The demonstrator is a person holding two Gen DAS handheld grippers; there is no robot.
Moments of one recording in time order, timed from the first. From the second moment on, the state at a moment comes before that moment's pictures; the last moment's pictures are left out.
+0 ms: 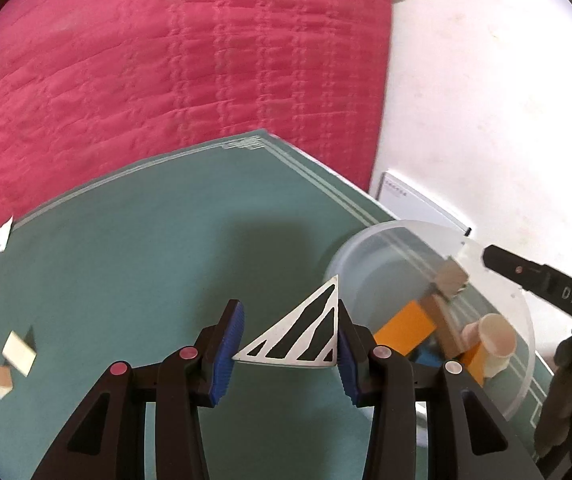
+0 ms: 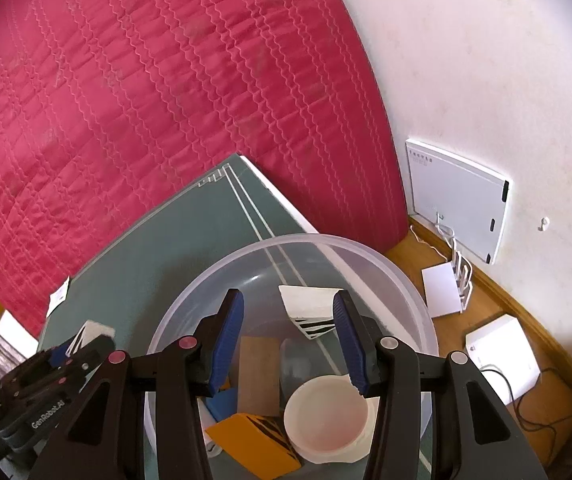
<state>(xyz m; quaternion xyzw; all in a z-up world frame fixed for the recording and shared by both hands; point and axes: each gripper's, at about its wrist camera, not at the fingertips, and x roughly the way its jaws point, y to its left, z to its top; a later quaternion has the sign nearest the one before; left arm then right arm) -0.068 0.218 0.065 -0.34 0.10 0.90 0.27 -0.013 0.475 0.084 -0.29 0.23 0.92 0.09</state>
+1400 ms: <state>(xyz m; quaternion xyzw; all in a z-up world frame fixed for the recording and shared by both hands) -0.067 0.203 0.069 -0.31 0.10 0.92 0.22 -0.008 0.461 0.085 -0.28 0.21 0.93 0.09</state>
